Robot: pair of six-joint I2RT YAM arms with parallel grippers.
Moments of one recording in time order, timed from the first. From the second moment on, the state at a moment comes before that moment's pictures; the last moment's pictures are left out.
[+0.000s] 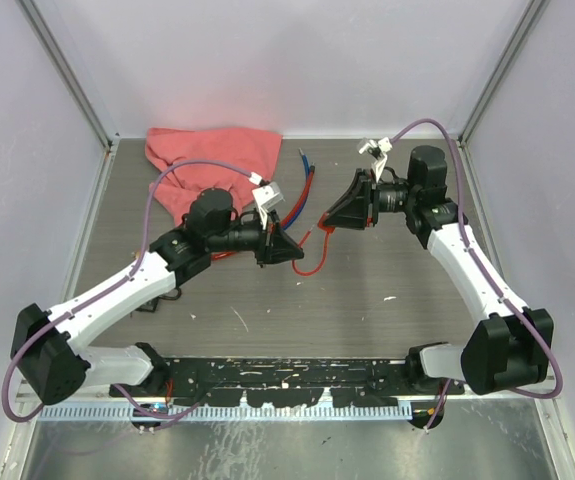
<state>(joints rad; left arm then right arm) -0.75 1.24 1.01 -0.05 0.62 -0.23 0.18 1.29 1.08 -0.06 -1.37 0.24</state>
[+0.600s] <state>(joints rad) -0.73 1.33 1.01 0.01 0.68 -0.32 0.19 1.31 0.97 0.27 -1.30 0.56</state>
